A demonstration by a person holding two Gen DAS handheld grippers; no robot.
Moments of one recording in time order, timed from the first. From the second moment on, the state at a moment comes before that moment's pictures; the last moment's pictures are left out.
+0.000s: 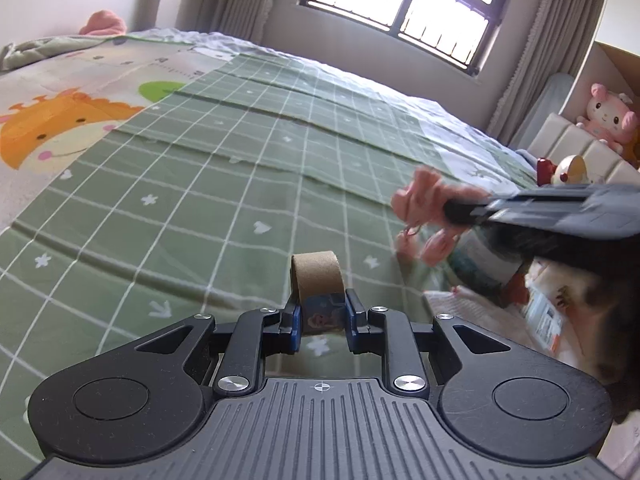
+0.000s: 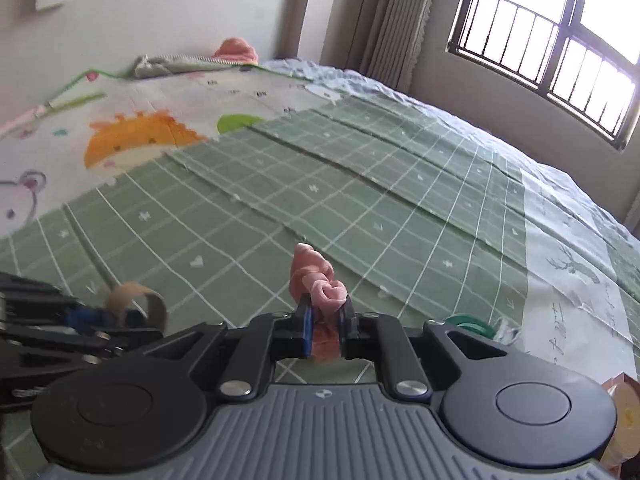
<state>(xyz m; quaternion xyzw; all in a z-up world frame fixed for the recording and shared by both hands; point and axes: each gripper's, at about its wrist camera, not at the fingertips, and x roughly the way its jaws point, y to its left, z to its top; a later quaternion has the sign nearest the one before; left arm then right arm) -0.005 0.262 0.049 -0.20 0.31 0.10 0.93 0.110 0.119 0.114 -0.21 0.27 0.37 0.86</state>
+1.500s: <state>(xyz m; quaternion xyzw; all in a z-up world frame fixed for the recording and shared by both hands) 0.110 -0.035 0.080 -0.03 0.29 -0.13 0.95 0.205 -0.262 0.089 -0.04 0.35 0.16 0.92</state>
